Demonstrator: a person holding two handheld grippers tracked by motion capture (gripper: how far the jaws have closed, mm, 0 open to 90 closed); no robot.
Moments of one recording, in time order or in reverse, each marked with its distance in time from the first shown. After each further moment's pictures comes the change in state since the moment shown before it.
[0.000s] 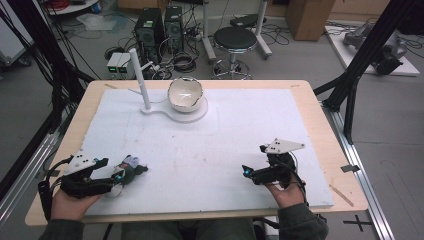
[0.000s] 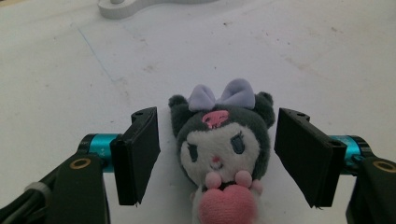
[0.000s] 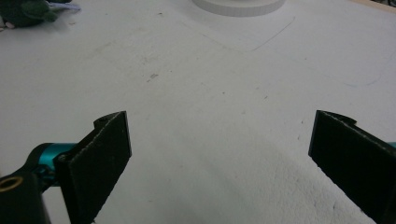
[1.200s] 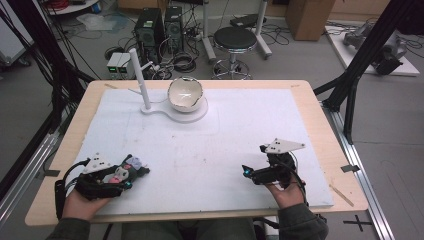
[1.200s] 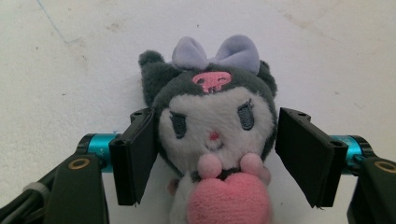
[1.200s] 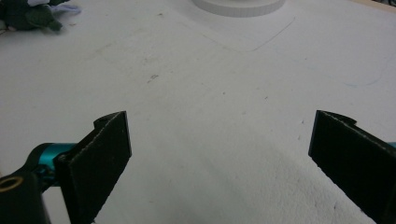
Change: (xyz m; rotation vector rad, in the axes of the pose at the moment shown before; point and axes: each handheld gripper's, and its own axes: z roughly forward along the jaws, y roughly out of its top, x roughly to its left) left arm -0.006 -0.012 0.028 0.128 -0.044 0.004; right arm 0.000 0.000 0.000 -0.003 -0.001 0.000
